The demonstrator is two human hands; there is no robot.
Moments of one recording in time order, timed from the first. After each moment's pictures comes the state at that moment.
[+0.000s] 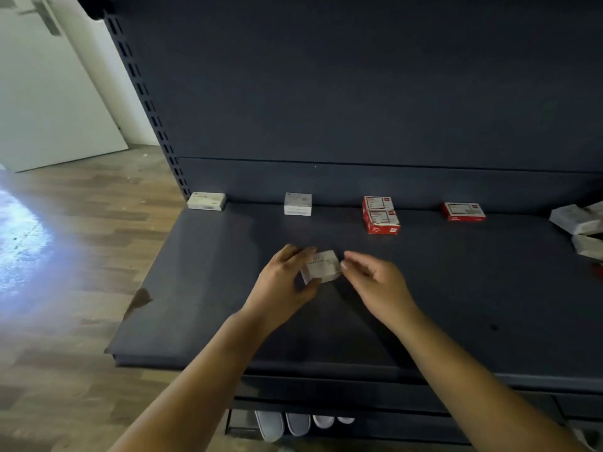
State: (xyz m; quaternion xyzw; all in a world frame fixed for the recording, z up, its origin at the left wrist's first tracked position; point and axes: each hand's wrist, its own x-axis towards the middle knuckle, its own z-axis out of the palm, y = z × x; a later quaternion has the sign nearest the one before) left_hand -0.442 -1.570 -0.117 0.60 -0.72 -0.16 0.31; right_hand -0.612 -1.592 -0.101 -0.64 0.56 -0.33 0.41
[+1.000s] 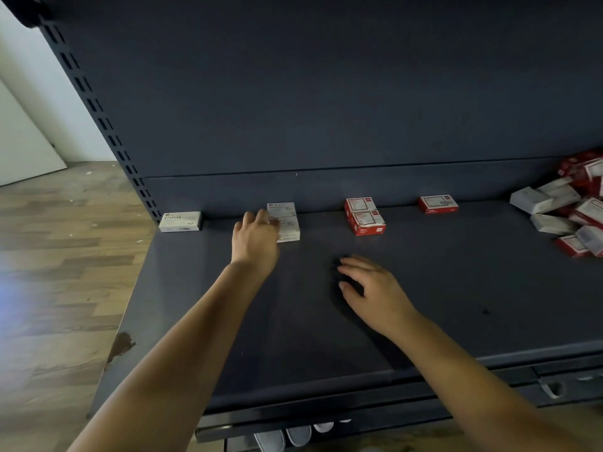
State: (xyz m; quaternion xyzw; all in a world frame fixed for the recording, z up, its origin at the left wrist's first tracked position) left_hand -0.406 -1.675 -0.115 0.67 -0.74 0.02 0.09; right_hand -0.611 -1.596 -0.119 -0.78 0.57 -0.21 0.16
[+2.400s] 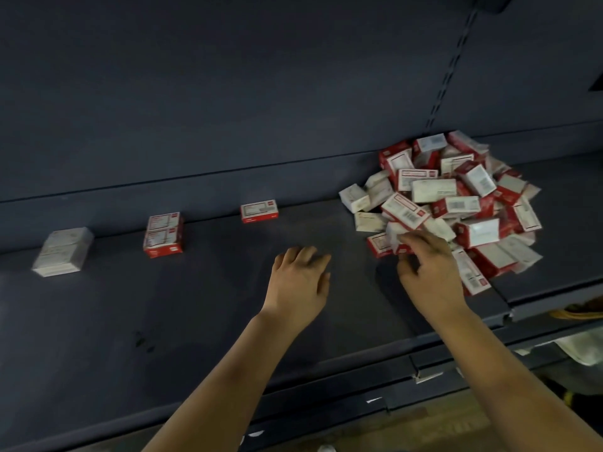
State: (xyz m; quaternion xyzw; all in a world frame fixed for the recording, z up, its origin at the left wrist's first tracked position) left_hand -0.800 -1.630 -0.118 0.52 -0.83 -0.06 0.20; right_hand -1.013 -1.617 -0.115 -0.67 0.65 -0.36 -0.04
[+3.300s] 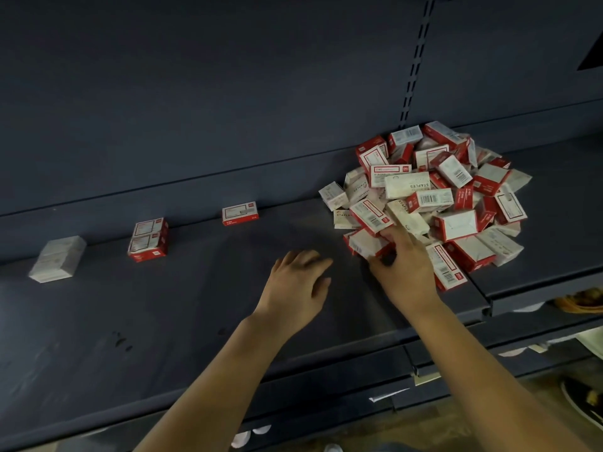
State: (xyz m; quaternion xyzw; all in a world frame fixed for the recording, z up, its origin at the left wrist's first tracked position) left_hand -0.838 -1.617 -0.110 0.48 -0.85 -0.08 0.20; right_hand -1.030 -1.624 -0.128 -0.63 0.67 -0.39 0.09
